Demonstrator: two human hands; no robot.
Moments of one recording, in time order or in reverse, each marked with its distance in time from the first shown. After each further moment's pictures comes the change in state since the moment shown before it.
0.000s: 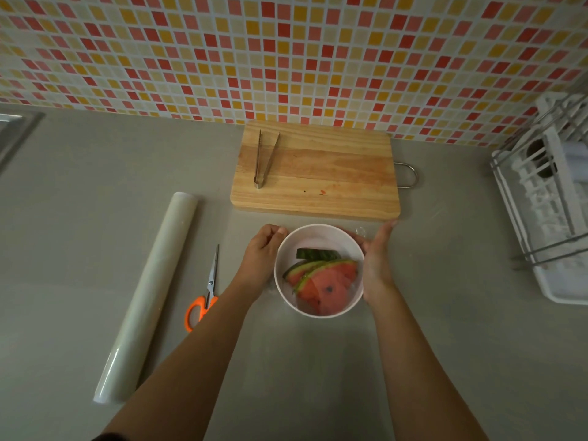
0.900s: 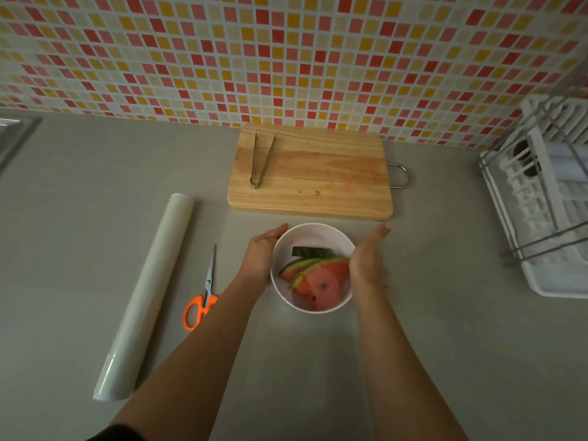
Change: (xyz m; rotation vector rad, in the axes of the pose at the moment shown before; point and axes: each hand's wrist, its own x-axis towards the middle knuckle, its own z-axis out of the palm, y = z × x) left_hand -0.006 0.015 0.007 -0.326 -0.021 -0.275; right_hand 0.000 0.007 0.005 -0.441 0.611 0.138
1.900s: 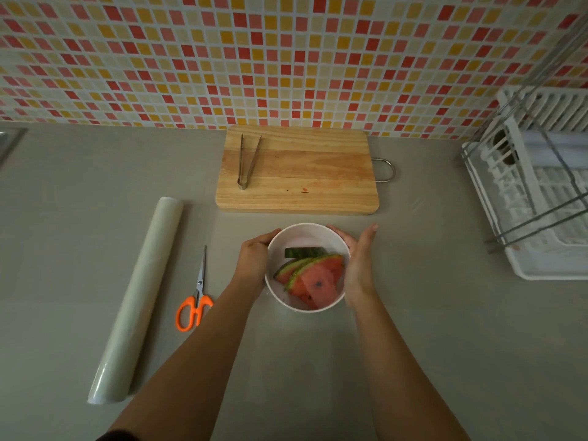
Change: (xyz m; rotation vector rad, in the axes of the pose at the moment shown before) left_hand -0.004 -0.009 0.009 0.088 0.077 0.065; right_hand -0.006 0.018 -0.010 0.556 -0.527 -0.265
